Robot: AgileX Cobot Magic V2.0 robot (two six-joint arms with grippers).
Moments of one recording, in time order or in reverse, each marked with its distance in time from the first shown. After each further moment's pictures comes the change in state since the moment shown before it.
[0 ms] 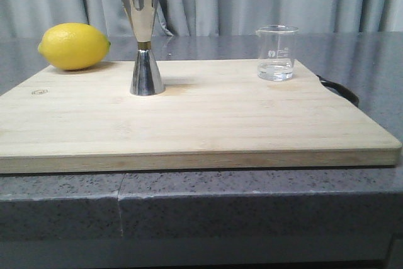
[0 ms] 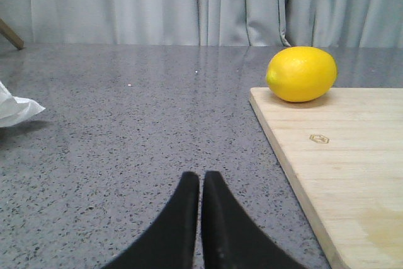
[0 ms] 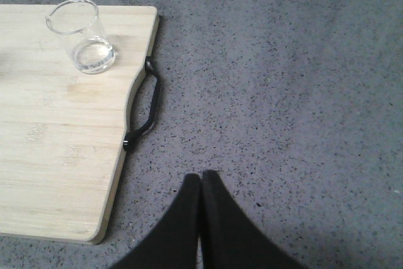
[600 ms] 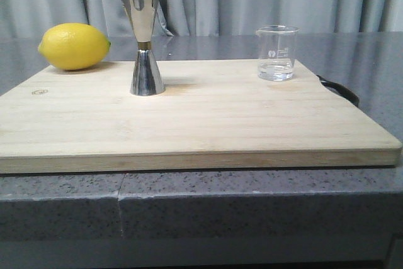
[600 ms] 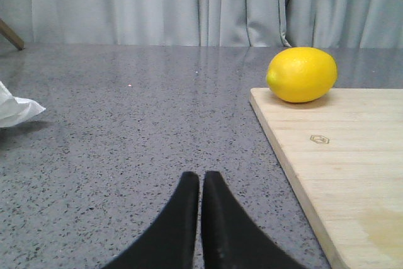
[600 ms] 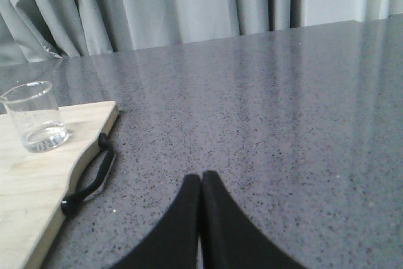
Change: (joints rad) left arm 0.000 0.000 0.000 0.000 0.000 0.000; right arm -0.107 -0.486 0.672 0.059 -0.696 0.000
